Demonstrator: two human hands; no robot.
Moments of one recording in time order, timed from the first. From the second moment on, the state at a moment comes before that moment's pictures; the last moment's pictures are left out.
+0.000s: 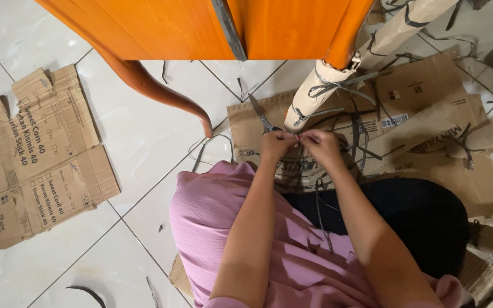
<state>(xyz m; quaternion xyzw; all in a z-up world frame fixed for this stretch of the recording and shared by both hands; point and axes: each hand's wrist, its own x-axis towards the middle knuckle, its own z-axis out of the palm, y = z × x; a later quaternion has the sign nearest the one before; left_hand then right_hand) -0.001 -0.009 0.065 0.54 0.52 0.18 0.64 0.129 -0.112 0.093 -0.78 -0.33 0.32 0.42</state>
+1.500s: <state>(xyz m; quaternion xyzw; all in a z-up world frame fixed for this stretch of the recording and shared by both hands) -0.010 -0.014 0.112 0.54 0.55 0.09 0.63 0.110 -0.104 0.099 -0.71 -0.13 0.39 0.57</state>
